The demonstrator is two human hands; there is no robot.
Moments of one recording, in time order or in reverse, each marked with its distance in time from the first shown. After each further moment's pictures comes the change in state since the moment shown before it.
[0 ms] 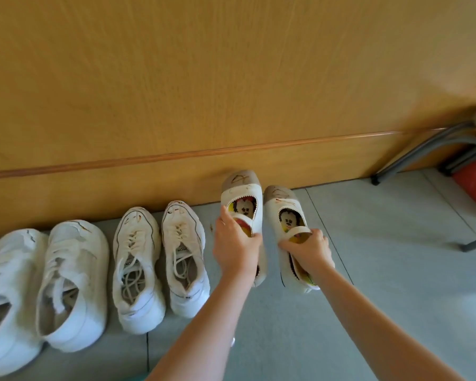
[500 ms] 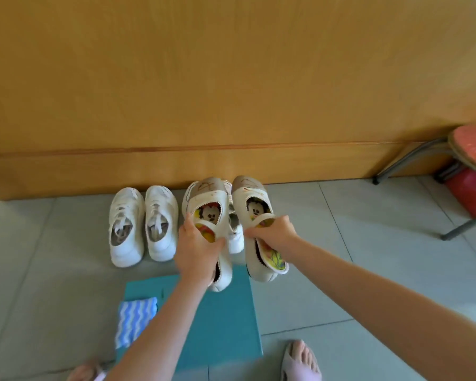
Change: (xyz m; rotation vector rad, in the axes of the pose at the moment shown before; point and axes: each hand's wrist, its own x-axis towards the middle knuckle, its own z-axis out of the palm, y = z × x) left_hand -0.152 -0.093 -0.202 -0.082 0.114 -0.054; right_hand -0.232 -0.054 -0.012 0.045 -0.303 -0.121
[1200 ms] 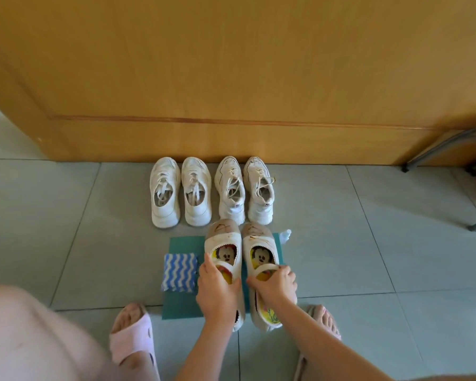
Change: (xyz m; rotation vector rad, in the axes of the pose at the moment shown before) left_hand -0.099 -0.121 -0.001 0.196 -0.049 -0.219; right_hand -0.096 0.103 0.131 -0.221 0.059 0.101
